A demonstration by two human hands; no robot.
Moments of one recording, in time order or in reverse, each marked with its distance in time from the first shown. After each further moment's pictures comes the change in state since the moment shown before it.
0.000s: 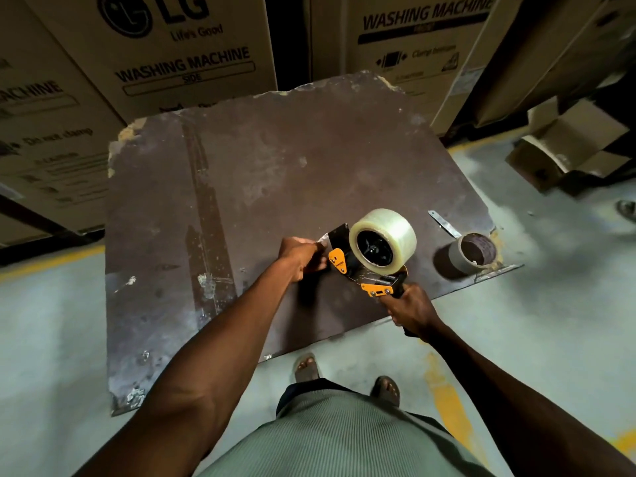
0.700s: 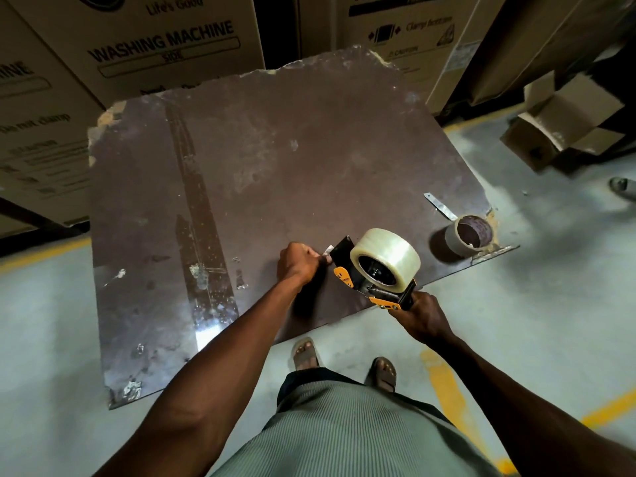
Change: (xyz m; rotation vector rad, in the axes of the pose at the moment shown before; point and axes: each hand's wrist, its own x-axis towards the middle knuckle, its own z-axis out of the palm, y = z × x) left_hand -0.014 -0.043 0.003 0.592 0.169 0.166; right_hand -0.033 0.029 -0.014 -0.411 0.070 -0.097
